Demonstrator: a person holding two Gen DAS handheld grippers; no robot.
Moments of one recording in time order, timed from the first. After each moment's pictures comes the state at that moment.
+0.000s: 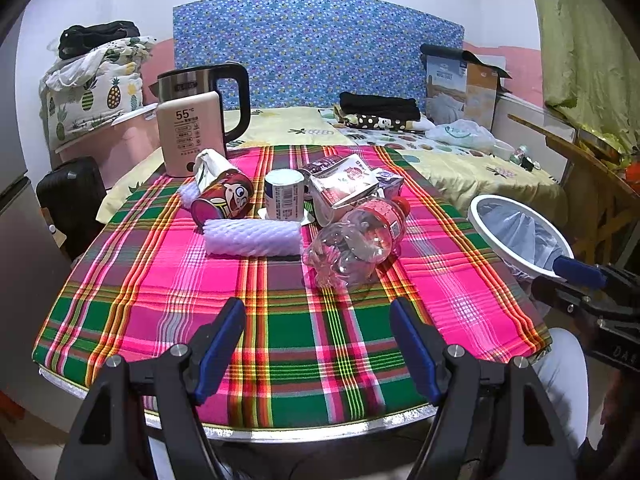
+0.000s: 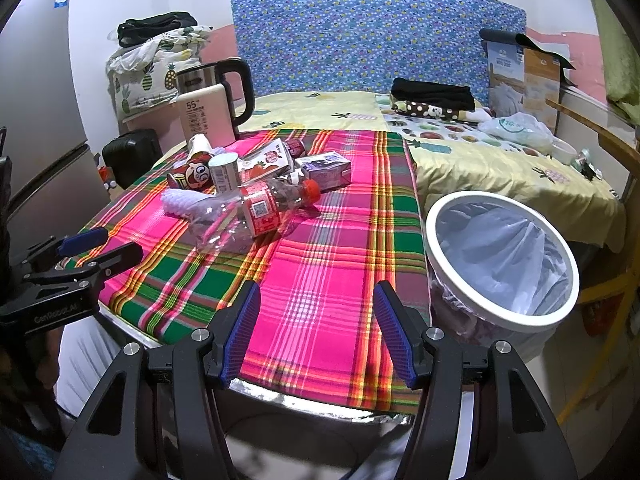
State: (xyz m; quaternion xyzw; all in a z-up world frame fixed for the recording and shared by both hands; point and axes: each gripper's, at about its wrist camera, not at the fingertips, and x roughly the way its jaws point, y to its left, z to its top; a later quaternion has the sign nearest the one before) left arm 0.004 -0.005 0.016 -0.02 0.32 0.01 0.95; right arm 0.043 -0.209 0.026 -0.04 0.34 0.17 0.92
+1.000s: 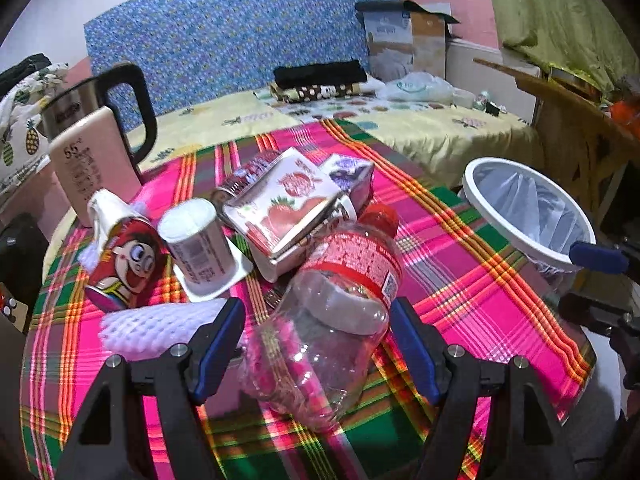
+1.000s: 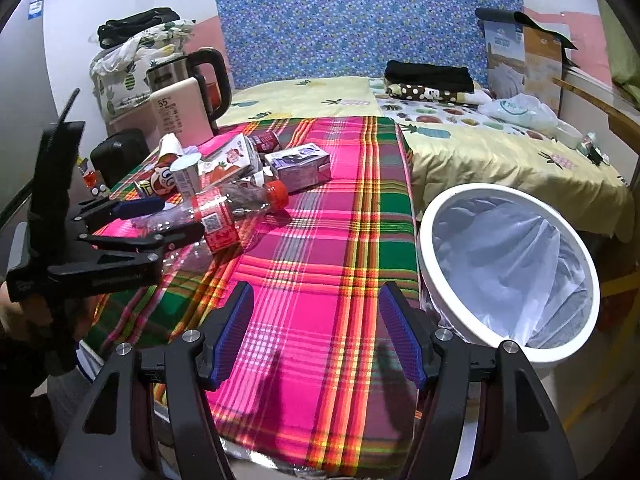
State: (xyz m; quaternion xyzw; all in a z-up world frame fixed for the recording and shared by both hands) left arm 0.119 -0.033 -0.013 0.06 0.36 -0.09 0.92; right arm 0.091 -0.224 0.011 -0.02 0.36 0.17 0.92
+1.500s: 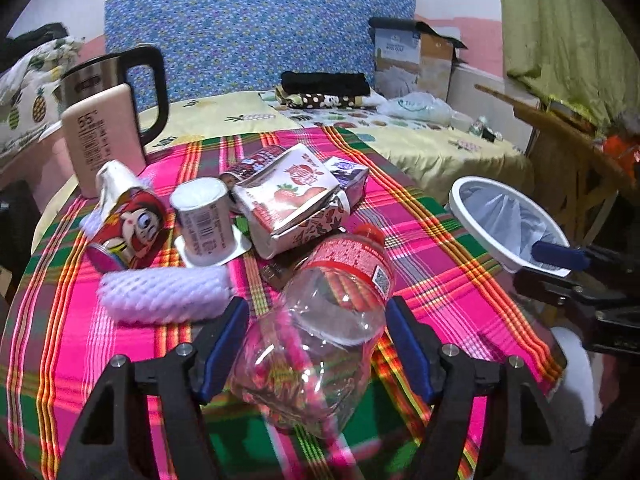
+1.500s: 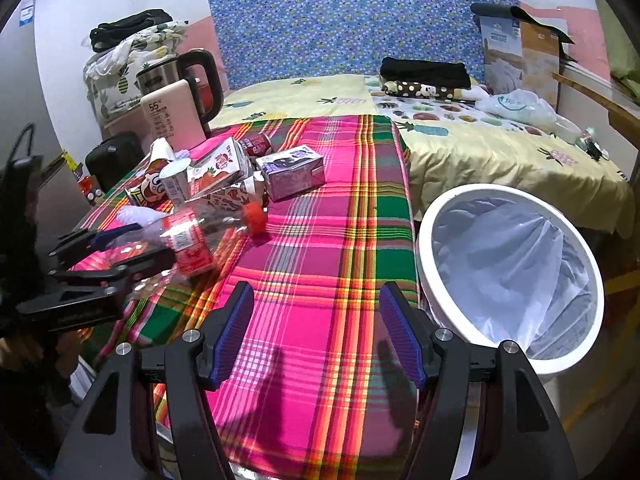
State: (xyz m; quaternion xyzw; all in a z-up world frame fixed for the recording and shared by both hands) left arm 0.090 -0.012 -0.008 0.00 0.35 -0.10 0.93; right arm 0.101 -0.224 0.012 -0.01 0.37 0.17 0.91
